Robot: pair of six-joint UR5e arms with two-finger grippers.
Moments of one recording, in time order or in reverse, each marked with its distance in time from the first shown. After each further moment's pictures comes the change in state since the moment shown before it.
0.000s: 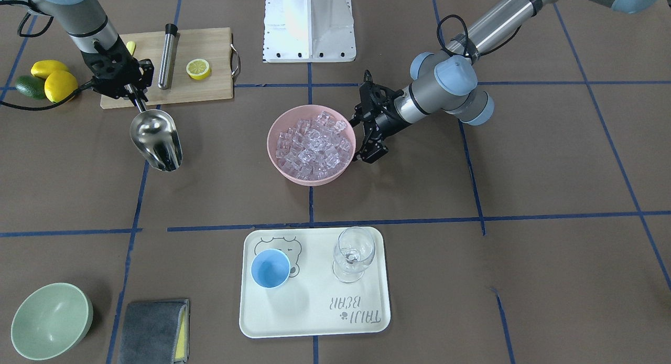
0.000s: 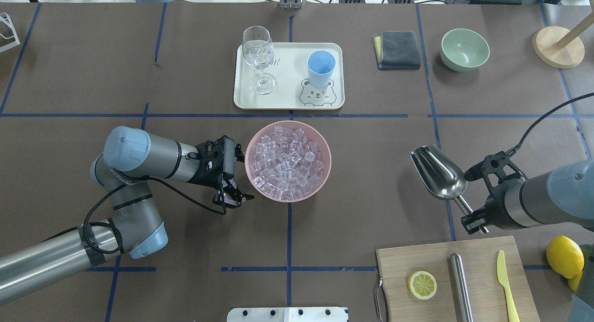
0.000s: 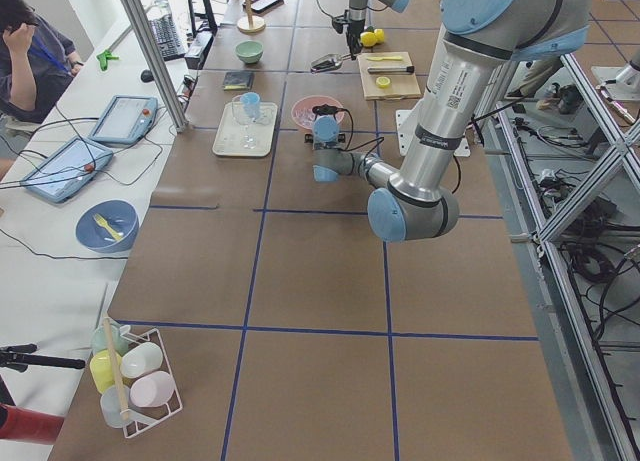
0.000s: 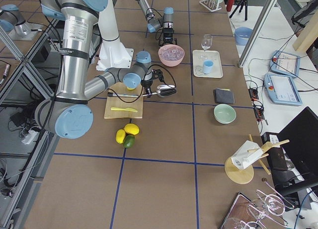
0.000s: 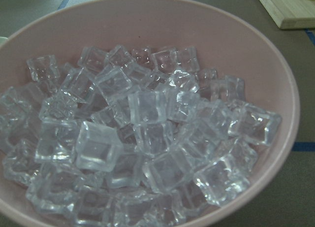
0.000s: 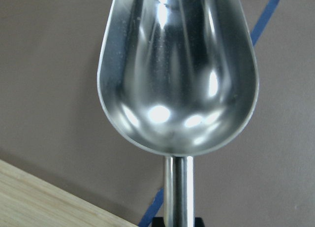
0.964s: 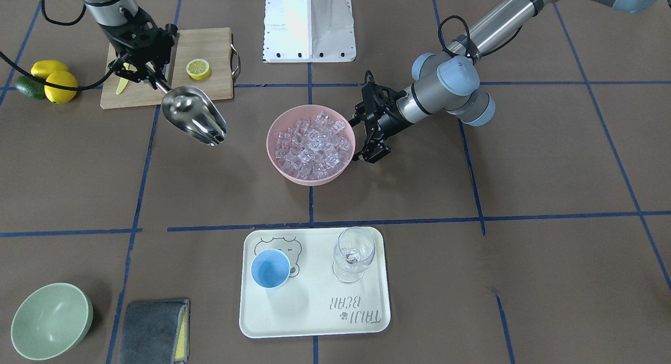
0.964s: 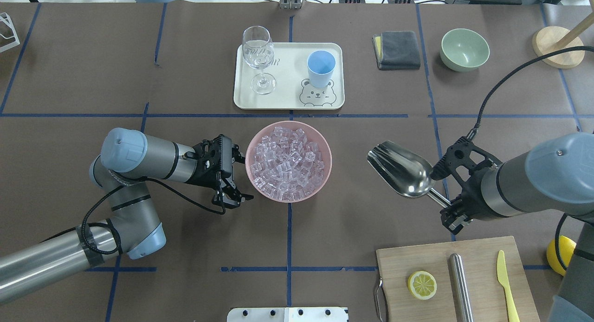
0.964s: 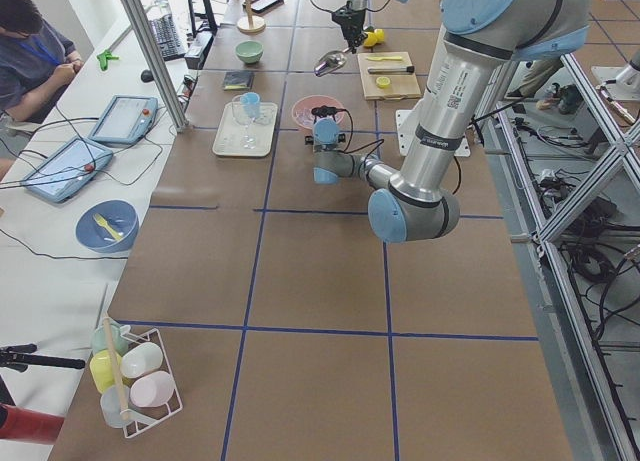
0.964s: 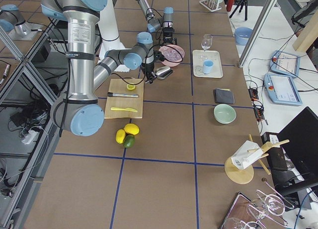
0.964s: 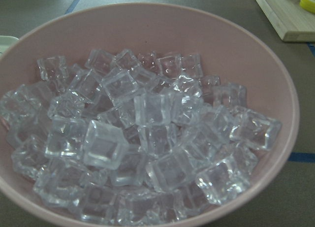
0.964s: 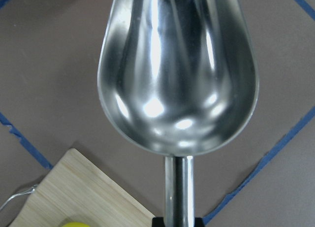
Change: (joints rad) left arm -0.001 0.007 0.009 -0.025 0.004 -0.048; right arm -0.015 0.251 0.155 -0.418 0.001 -0.224
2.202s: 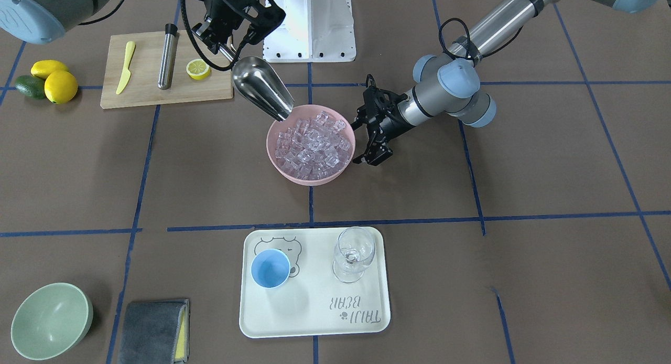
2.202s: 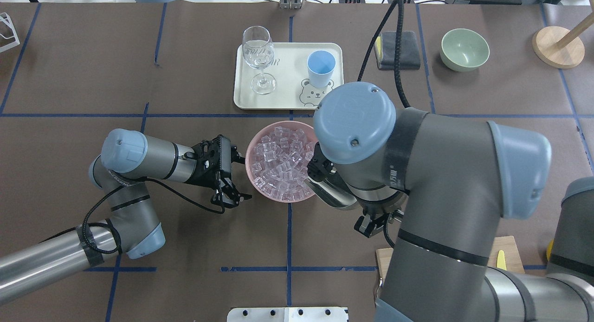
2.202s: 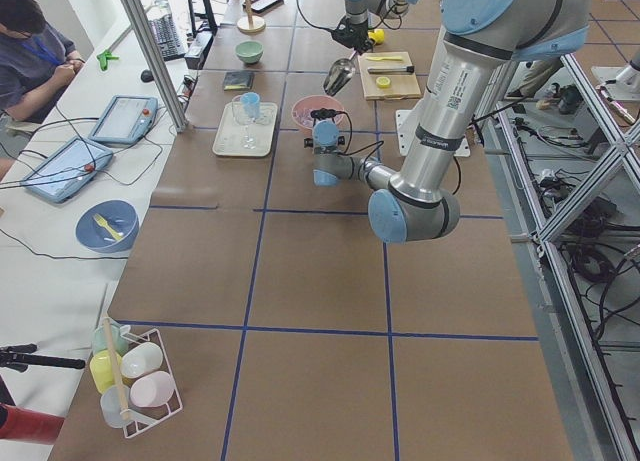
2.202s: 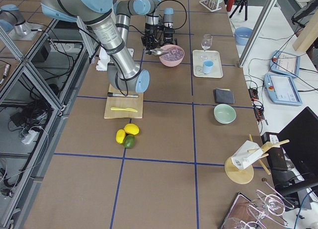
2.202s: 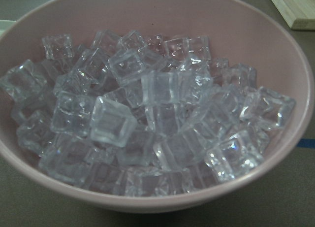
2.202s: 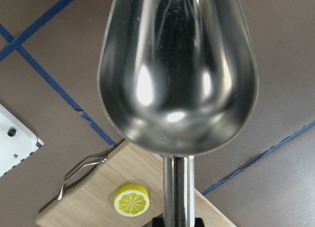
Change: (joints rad) left arm 0.000 0.000 0.012 0.000 0.005 0.000; right arm -0.083 0.753 -0.219 -0.946 -0.052 -0.192
